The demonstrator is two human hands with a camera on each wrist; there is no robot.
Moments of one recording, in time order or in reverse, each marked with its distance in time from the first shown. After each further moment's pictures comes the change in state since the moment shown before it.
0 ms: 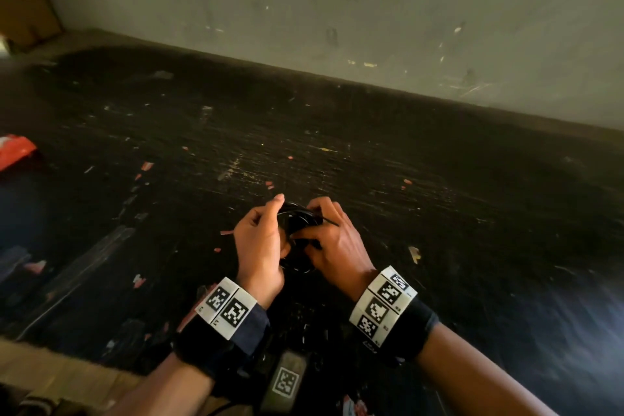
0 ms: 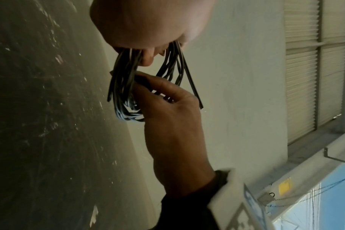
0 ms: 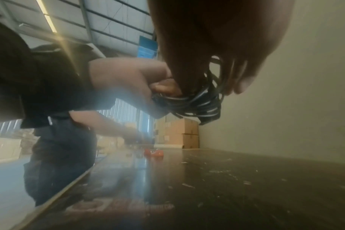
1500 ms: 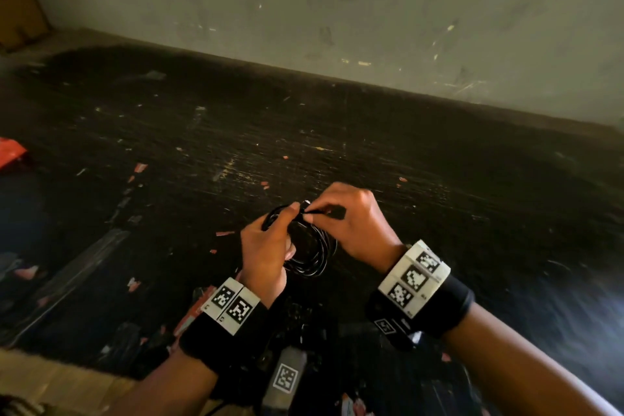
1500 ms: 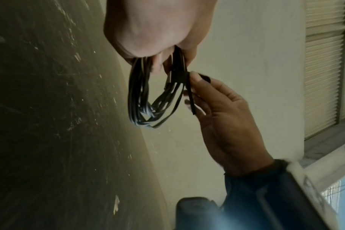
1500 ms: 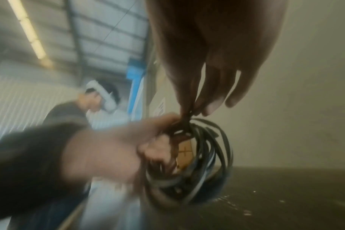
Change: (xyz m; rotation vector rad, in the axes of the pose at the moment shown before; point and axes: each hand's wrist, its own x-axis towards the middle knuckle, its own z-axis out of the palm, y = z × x) left_hand 0.007 -0.014 0.005 -0.046 -0.136 -0.045; right_hand 0.016 0.013 -0.041 0.314 0.060 0.071
